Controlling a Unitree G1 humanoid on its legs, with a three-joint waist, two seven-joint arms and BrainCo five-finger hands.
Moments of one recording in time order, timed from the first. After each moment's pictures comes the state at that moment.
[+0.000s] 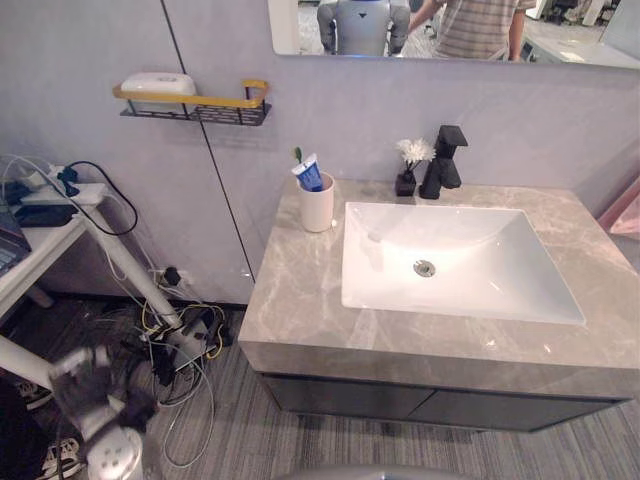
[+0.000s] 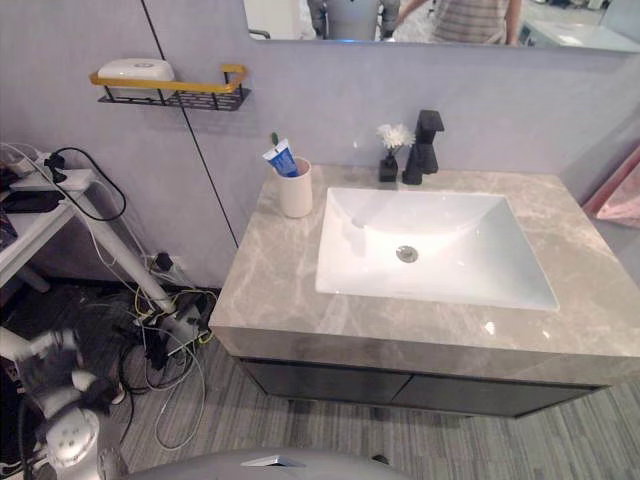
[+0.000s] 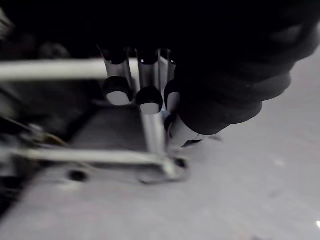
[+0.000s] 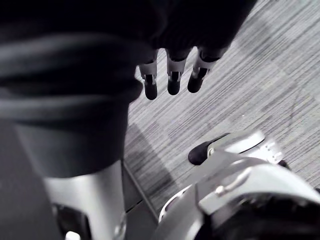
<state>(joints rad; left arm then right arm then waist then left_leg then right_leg) 0.32 -0.01 0.57 0.17 -0.19 -0.18 0.30 0.32 -0.03 -0.39 1.07 0.30 -0.12 -0.06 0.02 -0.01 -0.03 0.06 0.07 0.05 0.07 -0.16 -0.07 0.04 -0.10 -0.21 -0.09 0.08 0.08</state>
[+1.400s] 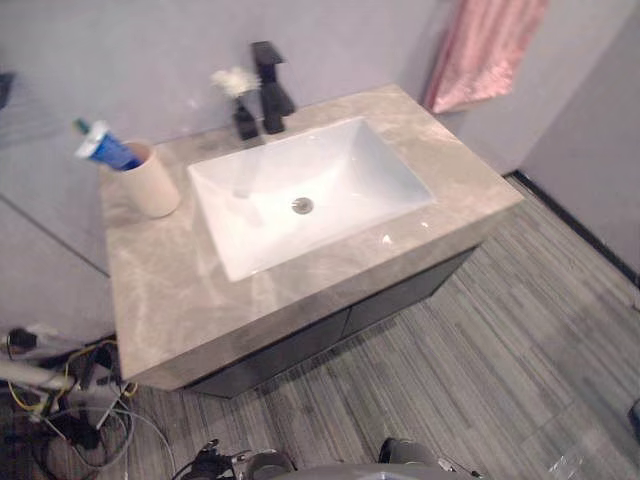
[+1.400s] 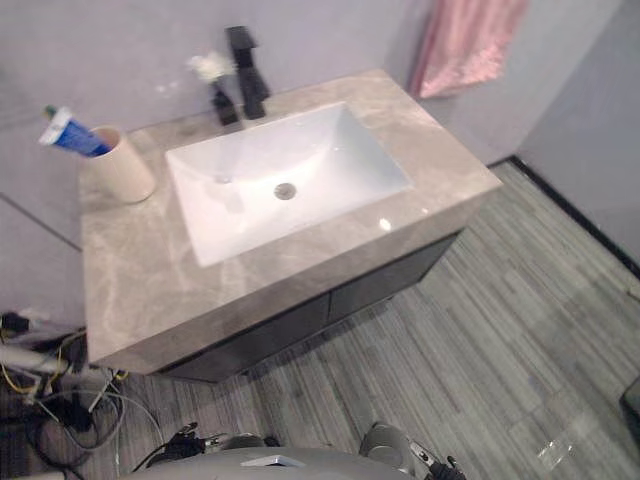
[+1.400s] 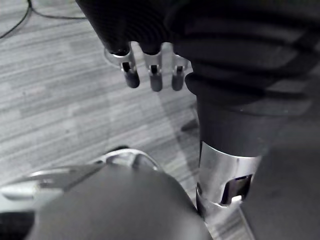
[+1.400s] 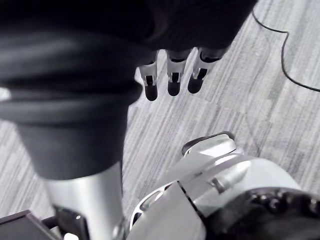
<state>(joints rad) 0.11 0.12 0.15 1.10 0.07 -0.04 0.05 0.18 -0.06 -0.39 1.12 0.25 -0.07 -0.04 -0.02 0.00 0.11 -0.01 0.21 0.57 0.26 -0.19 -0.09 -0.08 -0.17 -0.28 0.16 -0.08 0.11</state>
